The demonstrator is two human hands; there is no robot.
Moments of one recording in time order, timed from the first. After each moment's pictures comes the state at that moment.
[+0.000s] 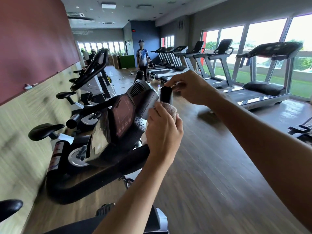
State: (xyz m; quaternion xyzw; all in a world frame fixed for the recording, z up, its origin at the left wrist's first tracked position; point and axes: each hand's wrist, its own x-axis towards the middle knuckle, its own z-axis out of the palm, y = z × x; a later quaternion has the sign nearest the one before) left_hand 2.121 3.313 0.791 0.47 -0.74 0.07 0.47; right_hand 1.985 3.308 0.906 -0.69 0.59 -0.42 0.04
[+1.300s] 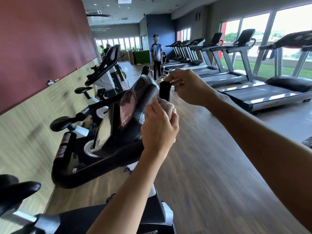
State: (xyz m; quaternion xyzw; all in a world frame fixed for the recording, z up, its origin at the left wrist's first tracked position) left_hand 2.120 3.317 0.790 0.49 -0.73 0.06 0.47; right_hand 1.981 3.305 0.889 -0.72 0.54 -0.43 0.01
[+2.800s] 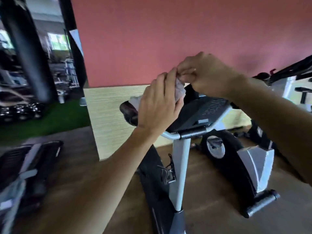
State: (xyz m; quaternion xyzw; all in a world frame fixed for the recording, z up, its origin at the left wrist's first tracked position) left_hand 2.016 3.277 0.807 0.69 -0.34 0.59 0.23; right_hand 1.925 3.159 0.922 -0.96 -0.06 -0.26 0.11
